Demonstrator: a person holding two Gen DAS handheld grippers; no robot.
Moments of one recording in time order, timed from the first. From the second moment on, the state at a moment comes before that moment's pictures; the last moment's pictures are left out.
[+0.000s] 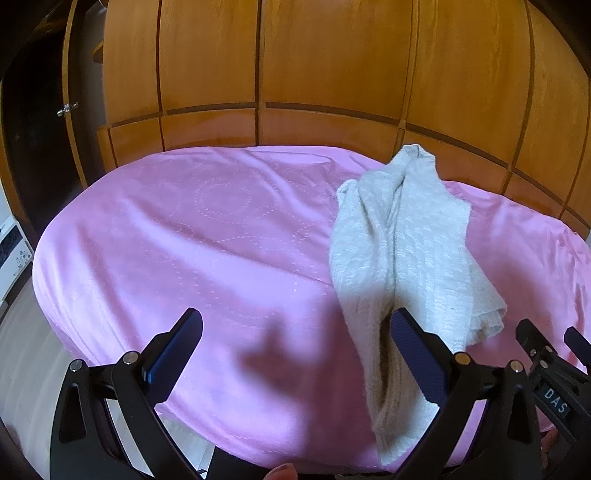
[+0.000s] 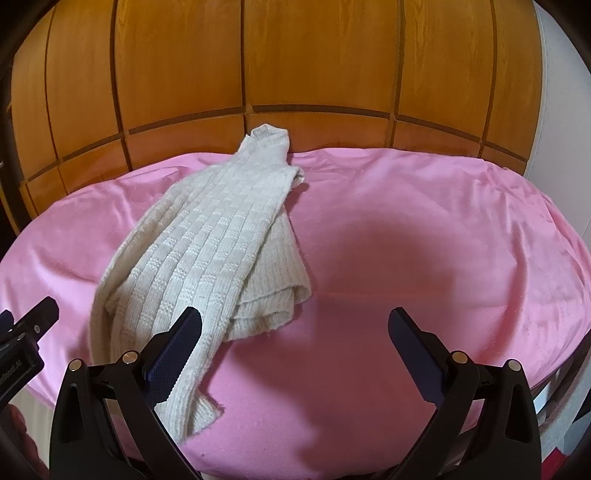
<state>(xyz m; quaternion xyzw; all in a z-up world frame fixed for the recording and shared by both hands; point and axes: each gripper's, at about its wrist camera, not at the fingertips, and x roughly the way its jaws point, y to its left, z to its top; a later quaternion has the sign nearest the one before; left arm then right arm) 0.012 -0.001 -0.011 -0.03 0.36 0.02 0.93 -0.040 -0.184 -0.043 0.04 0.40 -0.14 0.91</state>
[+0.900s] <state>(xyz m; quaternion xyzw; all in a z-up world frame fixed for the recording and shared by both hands) 0.016 0.013 -0.012 -0.03 0.36 0.04 0.93 -0.033 -0.182 -0.052 0.06 0.41 -0.09 0.90</state>
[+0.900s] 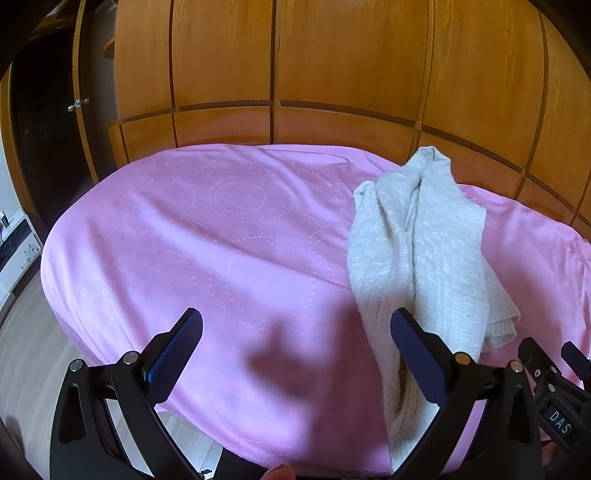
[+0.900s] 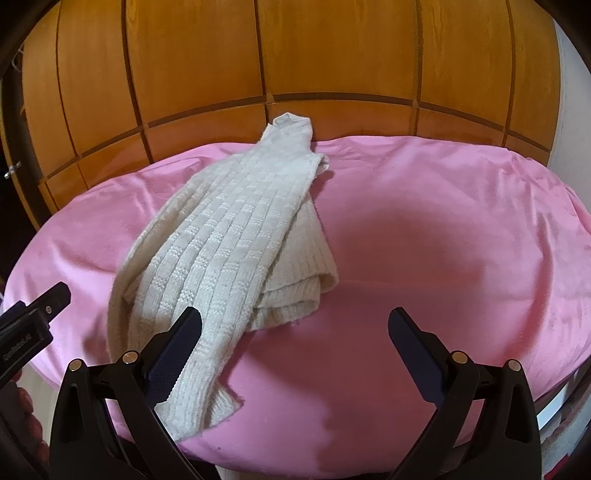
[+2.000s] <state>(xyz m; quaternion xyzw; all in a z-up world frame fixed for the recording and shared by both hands) 0.026 0.009 -0.022 -0.03 0.38 0.04 0.93 -0.032 -0.182 -0.058 0.08 0.42 -0.05 0.90</state>
